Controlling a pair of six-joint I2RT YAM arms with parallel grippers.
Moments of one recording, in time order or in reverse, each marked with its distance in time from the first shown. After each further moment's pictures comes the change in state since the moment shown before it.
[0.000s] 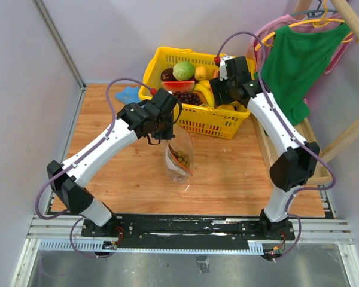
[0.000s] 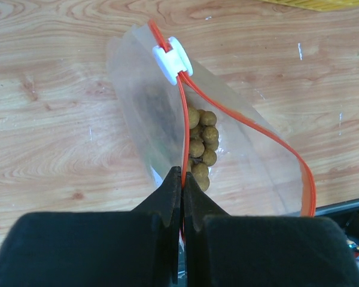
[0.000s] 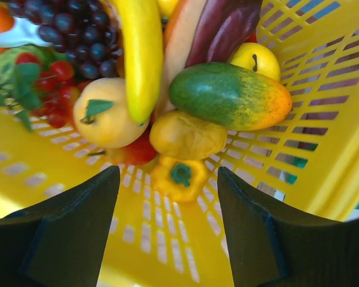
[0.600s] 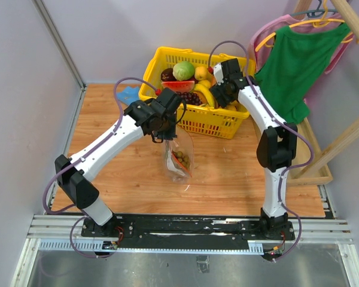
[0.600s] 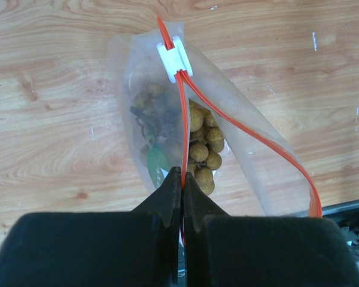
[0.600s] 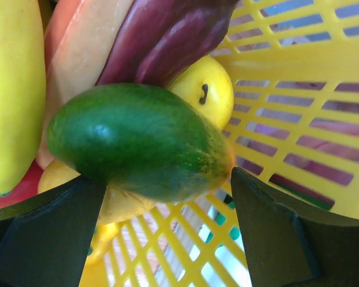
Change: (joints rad) left arm 0.005 0.081 0.043 -0.026 0.017 0.029; right arm -0.084 0.322 0.150 0.026 0.113 -0.325
